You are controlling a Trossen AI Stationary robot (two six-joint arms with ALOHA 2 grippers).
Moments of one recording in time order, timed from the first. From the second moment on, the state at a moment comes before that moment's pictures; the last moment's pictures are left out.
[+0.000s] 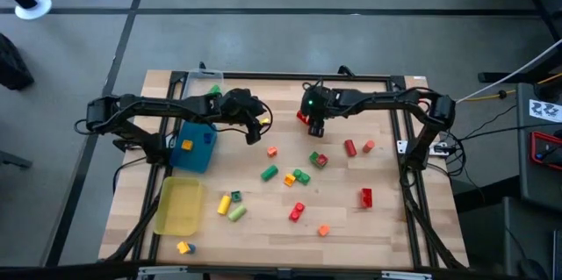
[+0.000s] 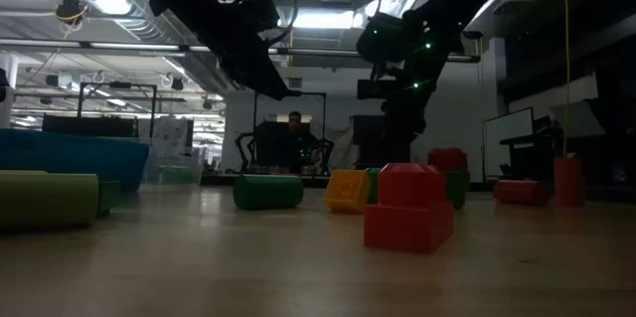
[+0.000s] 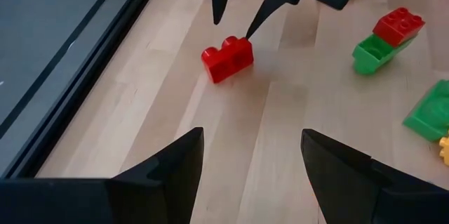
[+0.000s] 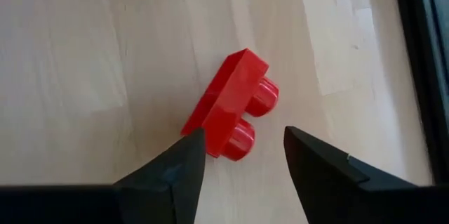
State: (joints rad) left arm 0.26 1.38 0.87 -0.17 -0.10 0.07; right arm -0.36 1.75 1.12 -0.43 0.13 -0.25
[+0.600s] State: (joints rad) left arm 0.26 1.38 0.87 -0.17 -0.10 0.07; right arm -0.32 1.75 1.12 -0.41 0.17 -0.24
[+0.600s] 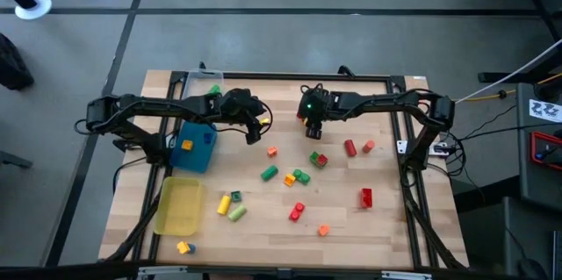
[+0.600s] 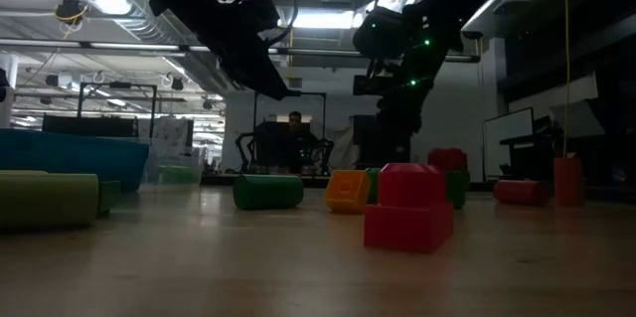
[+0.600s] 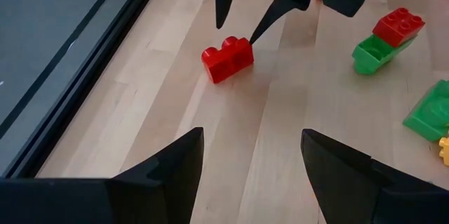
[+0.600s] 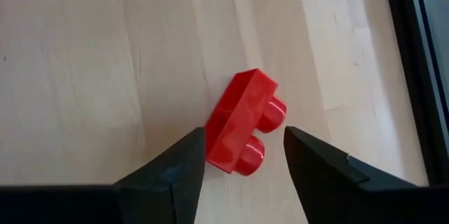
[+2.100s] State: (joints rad) left arm 0.26 1.38 0.87 -0.17 -0.11 0.07; right arm -0.31 1.88 1.11 -0.23 0.13 -0.21
